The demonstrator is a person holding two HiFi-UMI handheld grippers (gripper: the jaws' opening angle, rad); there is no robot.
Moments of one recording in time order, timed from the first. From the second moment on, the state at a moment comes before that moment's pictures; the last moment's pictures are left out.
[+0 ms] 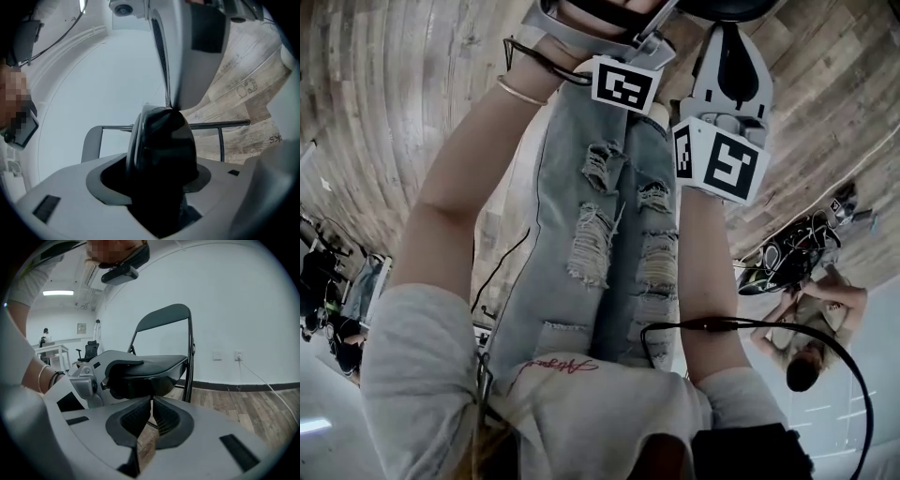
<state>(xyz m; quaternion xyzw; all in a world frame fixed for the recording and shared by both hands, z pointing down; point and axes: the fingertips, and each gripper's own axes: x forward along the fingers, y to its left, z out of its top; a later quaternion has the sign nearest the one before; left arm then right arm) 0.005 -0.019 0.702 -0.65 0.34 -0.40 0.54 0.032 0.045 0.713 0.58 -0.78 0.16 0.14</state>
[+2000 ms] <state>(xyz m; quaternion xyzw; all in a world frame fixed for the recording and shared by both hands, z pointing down) -0.080 0.046 0.112 -0.81 0.58 0.04 0.09 -0.012 0.042 0.120 0.52 -0.85 -0.08 -0.05</state>
